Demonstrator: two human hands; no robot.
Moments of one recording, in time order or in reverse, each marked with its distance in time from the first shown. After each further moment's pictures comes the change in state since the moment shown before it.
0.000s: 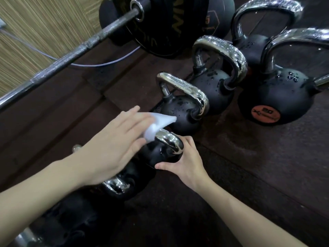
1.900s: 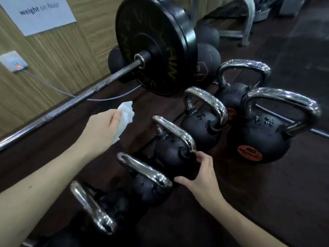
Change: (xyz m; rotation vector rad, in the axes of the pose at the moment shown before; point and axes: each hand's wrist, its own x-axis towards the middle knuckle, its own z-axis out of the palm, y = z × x) left_hand 0.081 -0.032 -0.057 -0.244 0.383 -0.614; right_hand 0.028 0.000 -0.078 -0.155 0.180 -0.017
